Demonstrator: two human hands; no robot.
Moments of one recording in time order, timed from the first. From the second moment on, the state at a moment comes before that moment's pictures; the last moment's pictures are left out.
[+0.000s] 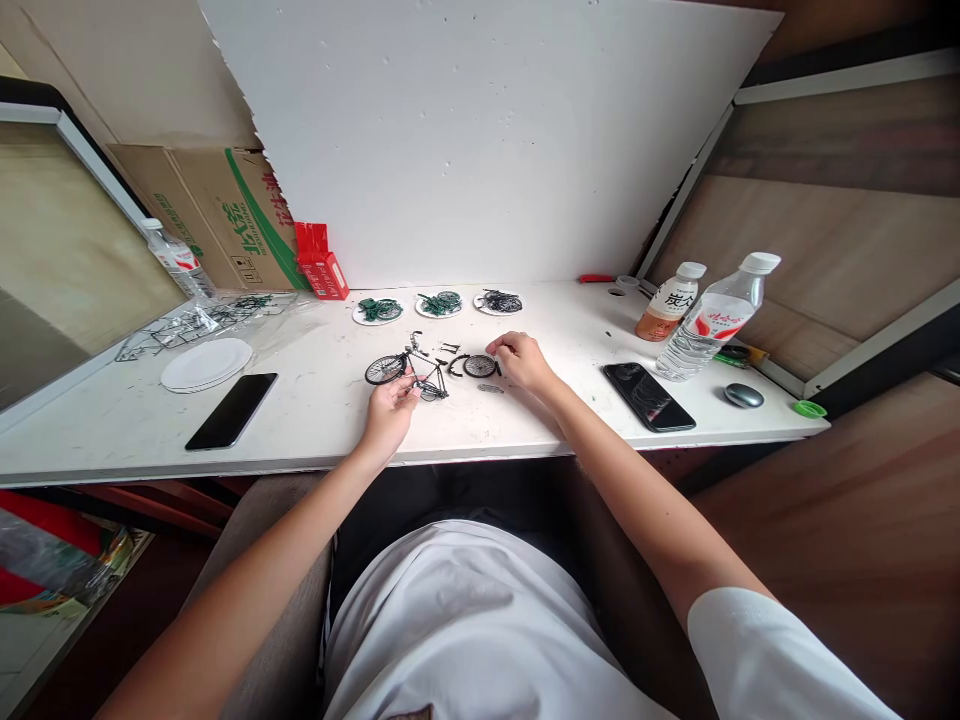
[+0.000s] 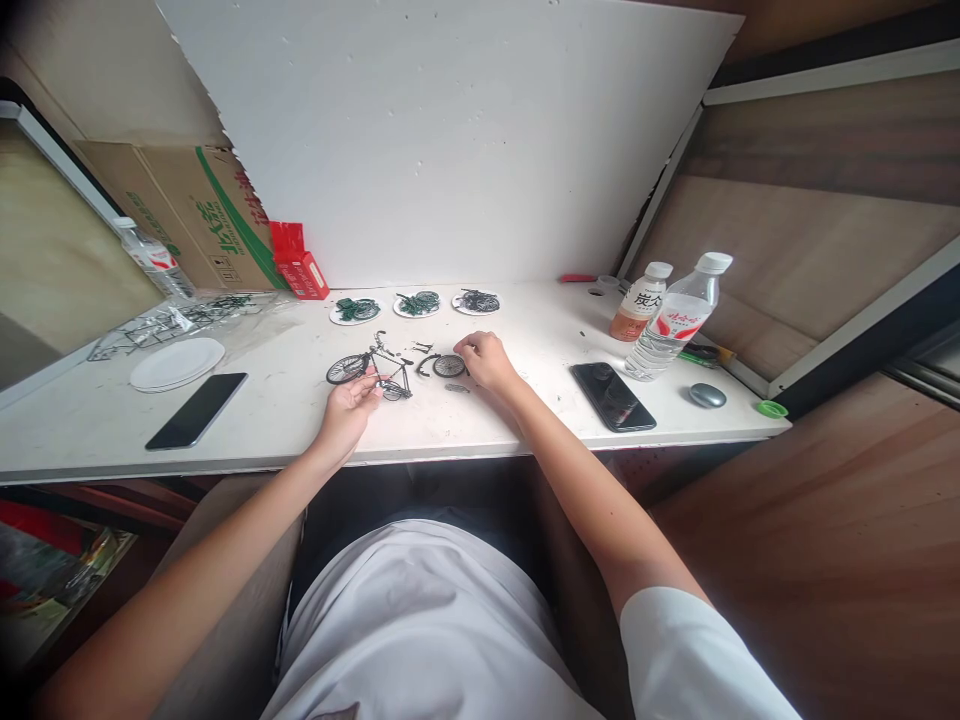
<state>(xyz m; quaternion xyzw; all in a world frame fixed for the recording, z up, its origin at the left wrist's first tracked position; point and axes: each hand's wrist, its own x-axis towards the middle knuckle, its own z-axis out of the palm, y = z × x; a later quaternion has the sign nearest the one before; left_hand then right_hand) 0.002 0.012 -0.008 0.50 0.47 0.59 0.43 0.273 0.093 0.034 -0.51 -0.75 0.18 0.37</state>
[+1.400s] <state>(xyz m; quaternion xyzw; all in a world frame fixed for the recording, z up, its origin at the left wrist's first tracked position) -0.062 0.036 0.028 0.33 0.44 0.67 0.50 0.325 0.118 0.043 -0.55 -0.63 0.33 0.45</state>
